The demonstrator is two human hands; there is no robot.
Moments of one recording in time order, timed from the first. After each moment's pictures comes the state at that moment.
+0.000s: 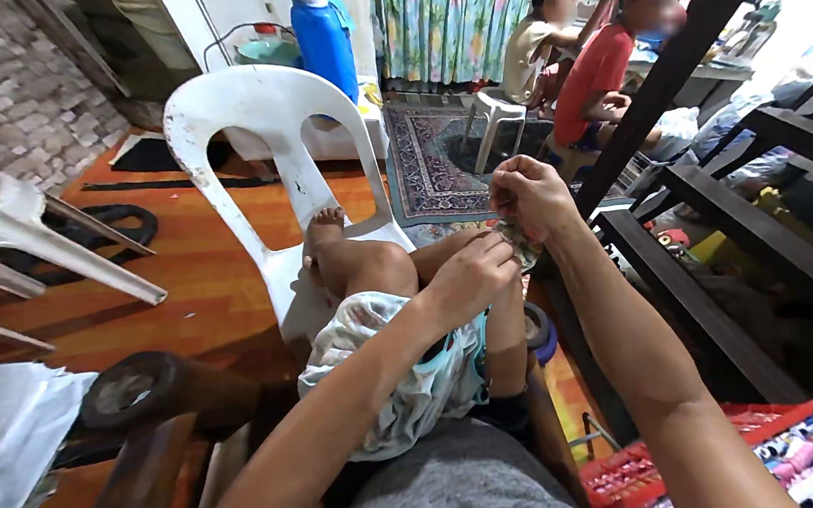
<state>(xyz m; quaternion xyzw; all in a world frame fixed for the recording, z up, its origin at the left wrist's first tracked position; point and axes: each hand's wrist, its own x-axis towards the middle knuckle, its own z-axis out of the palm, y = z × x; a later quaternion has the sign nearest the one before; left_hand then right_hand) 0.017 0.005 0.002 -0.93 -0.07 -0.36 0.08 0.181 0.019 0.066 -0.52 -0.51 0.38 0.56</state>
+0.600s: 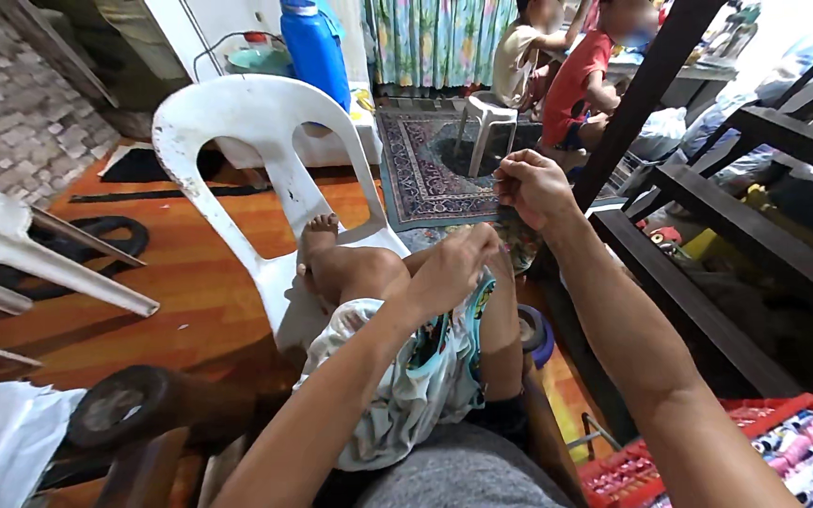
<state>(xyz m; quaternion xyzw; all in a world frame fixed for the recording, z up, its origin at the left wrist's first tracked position) 0.010 0.018 0.009 -0.90 -0.15 -0.37 -0.16 0.197 0.034 0.071 -0.50 -0.42 0.41 0.63</state>
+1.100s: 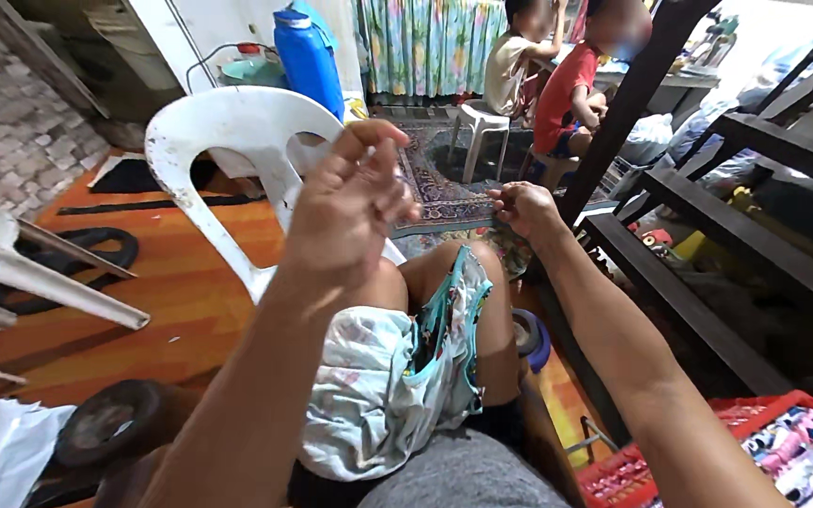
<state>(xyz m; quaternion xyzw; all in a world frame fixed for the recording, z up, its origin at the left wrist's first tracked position) -0.055 0.013 0.101 -0.65 -0.10 -0.52 -0.55 0.213 0.055 0.048 -0.55 -0.25 0.44 0.66</state>
